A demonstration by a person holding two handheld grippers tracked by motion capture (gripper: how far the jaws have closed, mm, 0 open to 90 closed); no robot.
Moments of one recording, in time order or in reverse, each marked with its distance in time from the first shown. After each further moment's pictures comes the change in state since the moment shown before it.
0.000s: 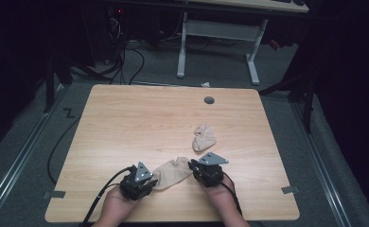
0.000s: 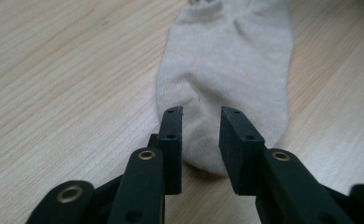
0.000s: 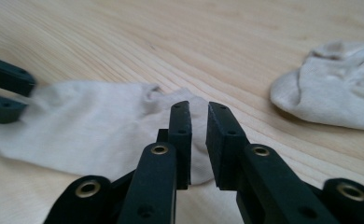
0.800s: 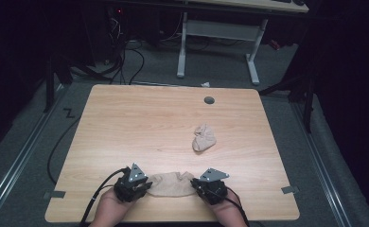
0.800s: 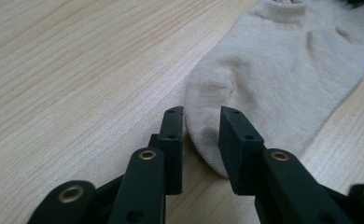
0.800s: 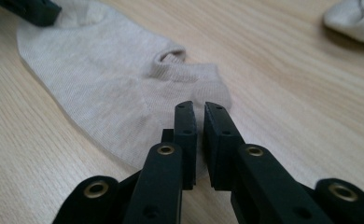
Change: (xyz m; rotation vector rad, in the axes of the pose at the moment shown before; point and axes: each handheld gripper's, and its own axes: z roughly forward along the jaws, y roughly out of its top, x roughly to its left) left arm 0.007 -0.012 -0.011 0.020 -0.015 -0.041; right arm 0.017 -0.036 -0.024 0.115 0.080 -0.060
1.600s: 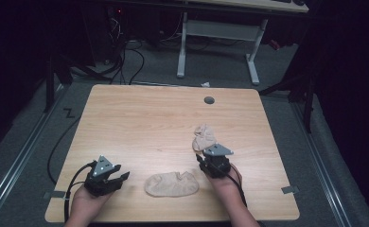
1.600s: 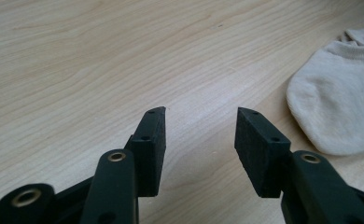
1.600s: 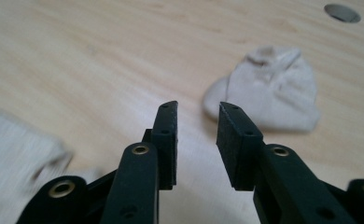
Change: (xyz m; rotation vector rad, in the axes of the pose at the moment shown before) left arm 0.059 -0.024 -0.050 -0.140 0.100 -0.125; right arm -0.047 0.052 0.008 -0.084 -0.206 0.083
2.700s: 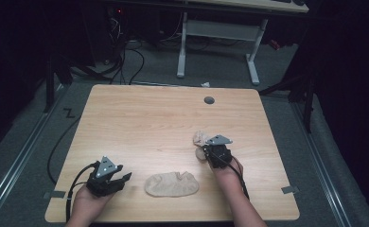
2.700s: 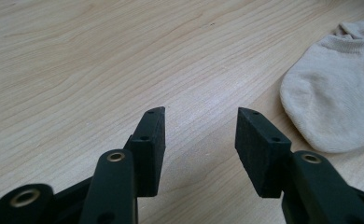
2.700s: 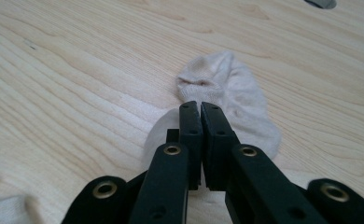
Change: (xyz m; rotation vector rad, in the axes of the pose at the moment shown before) left arm -0.007 0.001 0.003 0.013 -0.005 0.043; right arm -0.023 0.008 0.020 0.069 -0.066 0.005
